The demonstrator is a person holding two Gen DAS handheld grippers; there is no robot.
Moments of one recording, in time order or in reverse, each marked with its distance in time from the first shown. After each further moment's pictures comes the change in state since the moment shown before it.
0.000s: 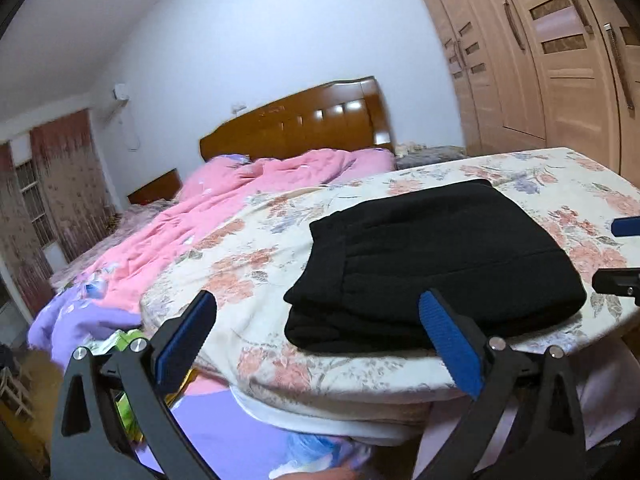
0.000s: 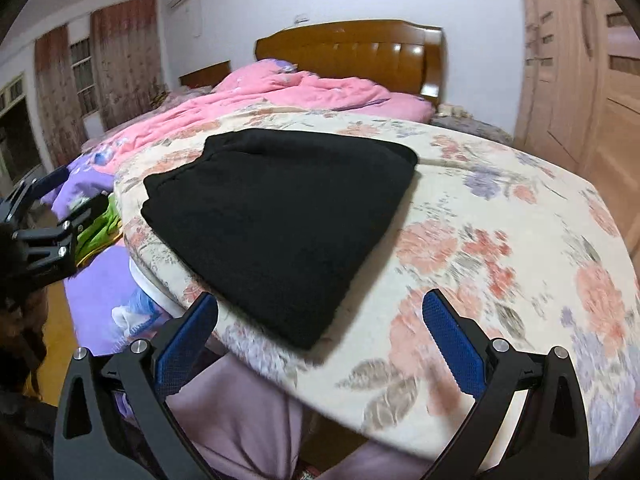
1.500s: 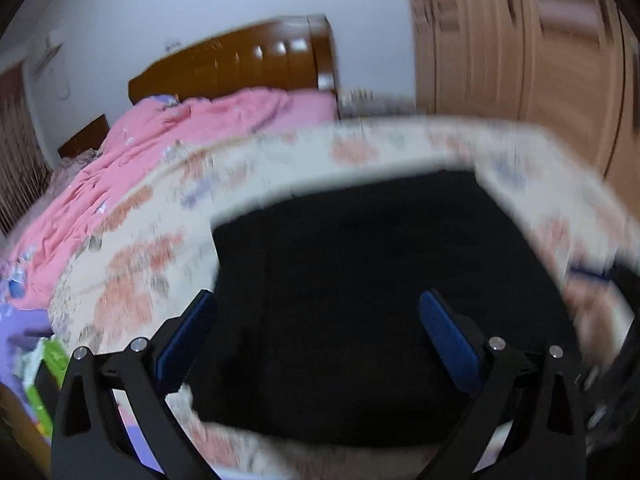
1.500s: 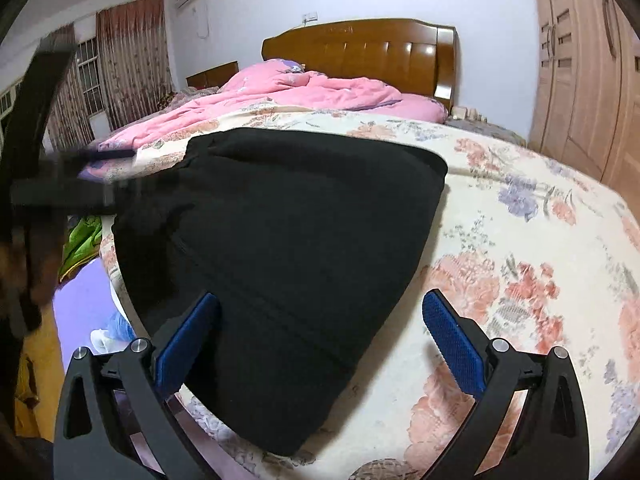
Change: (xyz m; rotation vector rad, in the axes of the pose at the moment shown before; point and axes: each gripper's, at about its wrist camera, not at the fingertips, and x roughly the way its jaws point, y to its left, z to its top) left arm 0.134 -0.019 0.047 0.021 0.266 -0.236; right arm 0.077 -0.009 0.030 -0.028 -0.001 0.052
